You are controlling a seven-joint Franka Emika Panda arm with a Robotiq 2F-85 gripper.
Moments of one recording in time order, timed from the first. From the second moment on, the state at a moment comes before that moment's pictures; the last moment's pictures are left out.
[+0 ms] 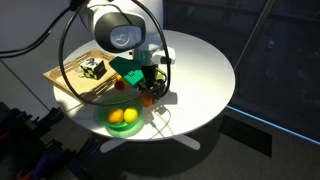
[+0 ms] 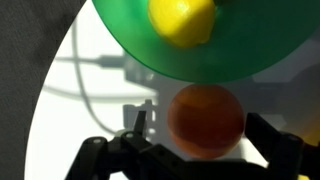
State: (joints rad) arm -0.26 0.55 -0.11 -2.12 0.08 2.60 -0.13
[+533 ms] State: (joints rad) arm -0.26 0.56 -0.11 -2.10 0.08 2.60 -0.13
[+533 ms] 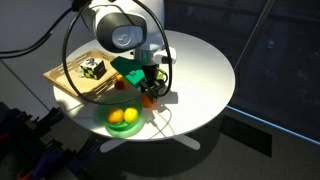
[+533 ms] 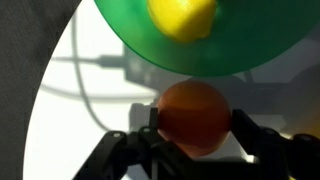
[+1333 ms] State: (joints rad) arm -0.26 0.52 -0.11 -2.09 0.08 2.58 -0.13
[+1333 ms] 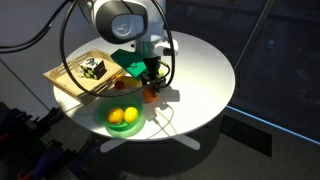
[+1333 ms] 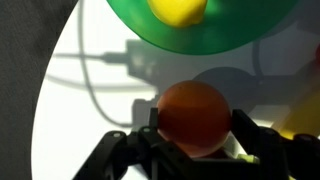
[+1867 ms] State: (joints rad) arm -0.25 0.42 -0.11 -2.11 0.08 2.47 -0.12
